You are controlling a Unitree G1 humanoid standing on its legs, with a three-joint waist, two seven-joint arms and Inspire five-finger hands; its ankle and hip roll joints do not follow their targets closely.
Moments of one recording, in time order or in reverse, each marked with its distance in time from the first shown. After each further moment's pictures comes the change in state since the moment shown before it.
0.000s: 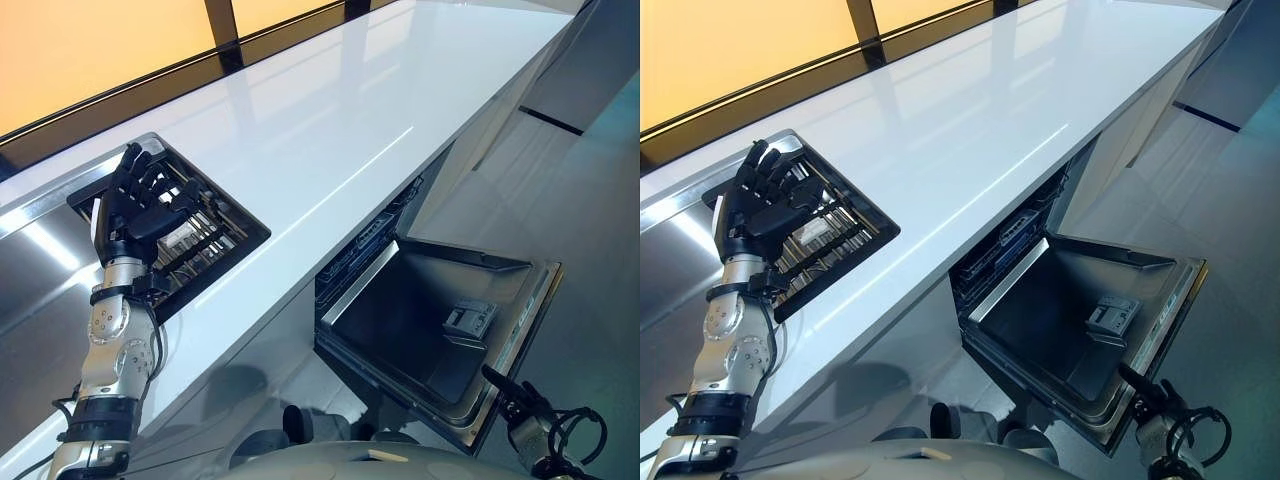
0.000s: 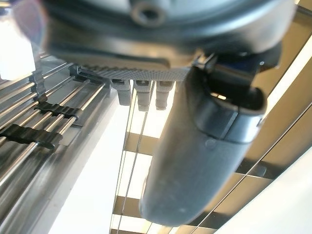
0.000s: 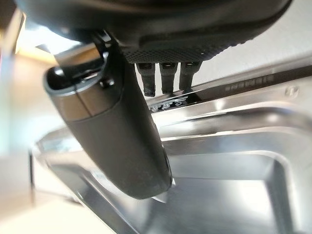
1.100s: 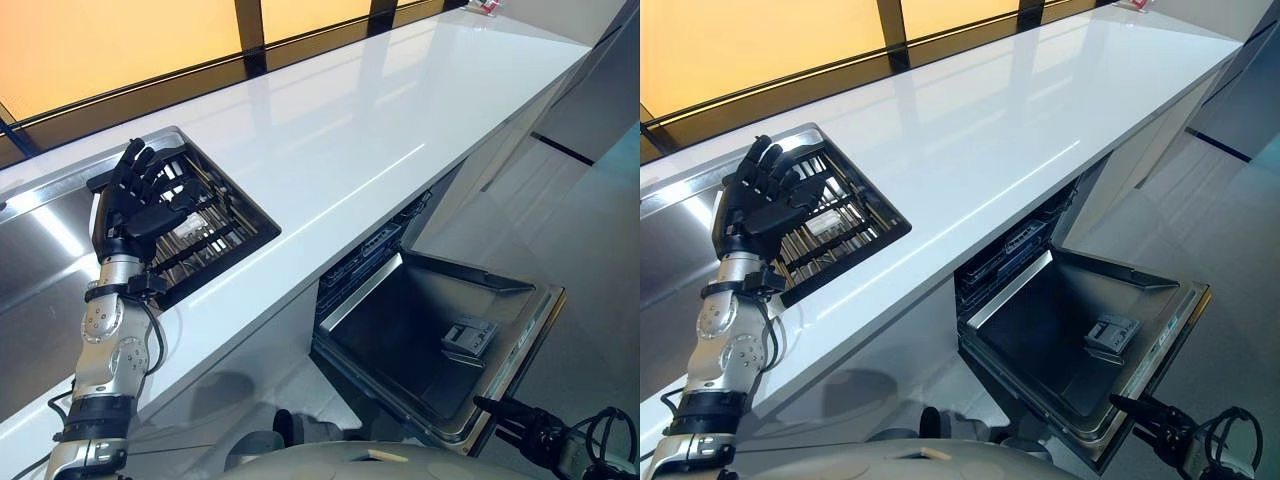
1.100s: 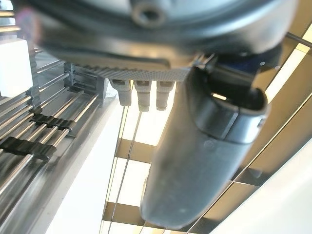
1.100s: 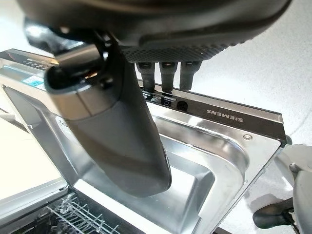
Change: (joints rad) left arm -0.005 0.000 0.037 -0.001 0.006 0.027 -0.064; right arm 0.012 -0.162 0.138 0.087 -0.090 0.192 0.356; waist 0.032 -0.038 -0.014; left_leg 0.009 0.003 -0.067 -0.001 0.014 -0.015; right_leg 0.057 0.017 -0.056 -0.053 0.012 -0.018
